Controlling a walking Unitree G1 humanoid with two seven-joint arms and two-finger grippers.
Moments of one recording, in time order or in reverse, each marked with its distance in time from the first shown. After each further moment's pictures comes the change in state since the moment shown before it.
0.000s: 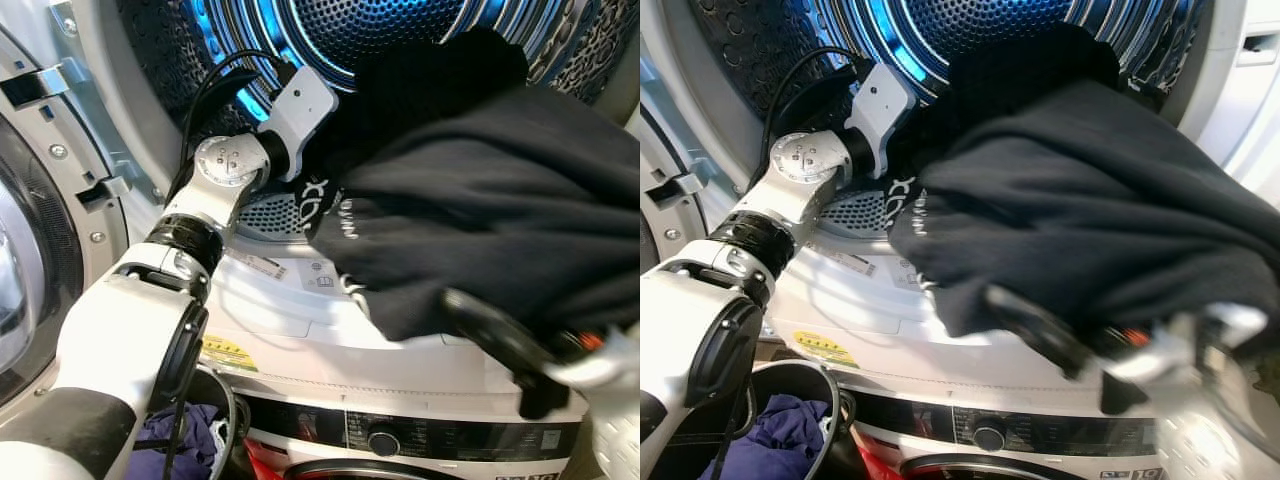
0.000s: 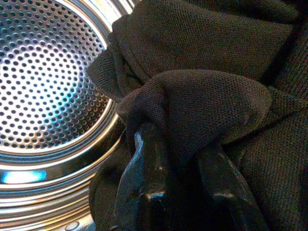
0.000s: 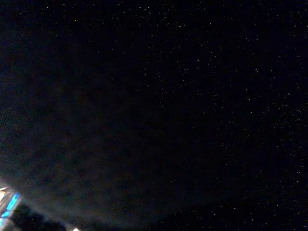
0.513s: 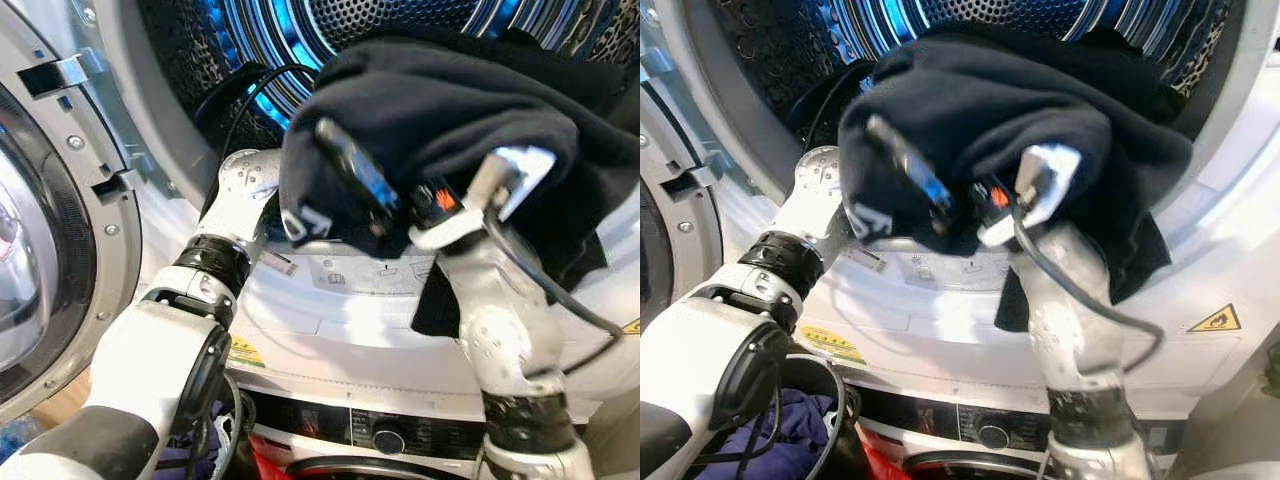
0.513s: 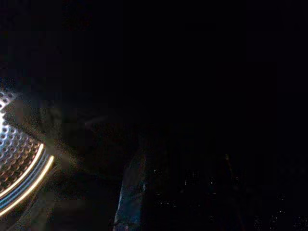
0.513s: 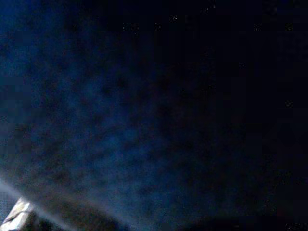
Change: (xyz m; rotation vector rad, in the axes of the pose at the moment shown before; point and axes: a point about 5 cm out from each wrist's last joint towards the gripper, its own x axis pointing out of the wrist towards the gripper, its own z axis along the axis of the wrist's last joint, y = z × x) left arm 0.006 -0.028 0.018 -0.068 -0.239 -0.219; right arm 0.082 -0.057 -0.020 -0.126 -0.113 -0.300
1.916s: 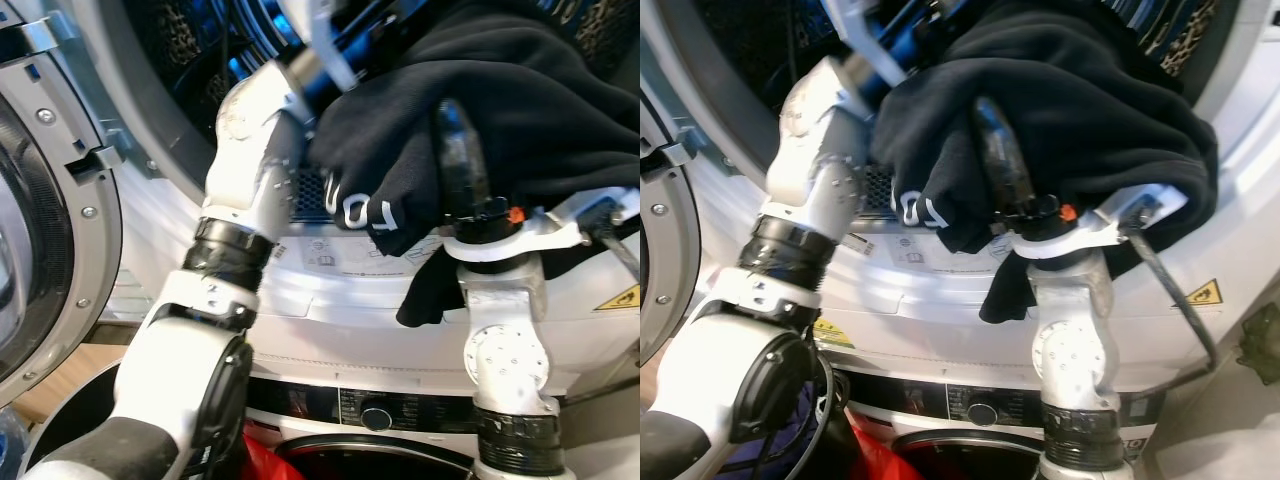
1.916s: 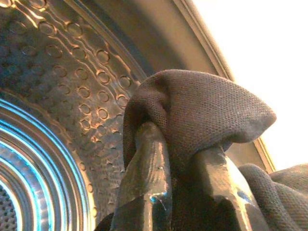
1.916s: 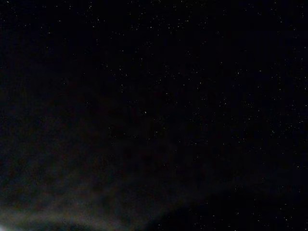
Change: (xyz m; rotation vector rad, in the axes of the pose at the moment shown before) left arm -0.005 0.014 0.100 -0.108 -0.561 0.081; right arm -0.029 0.004 0.000 0.302 -0.271 -0.019
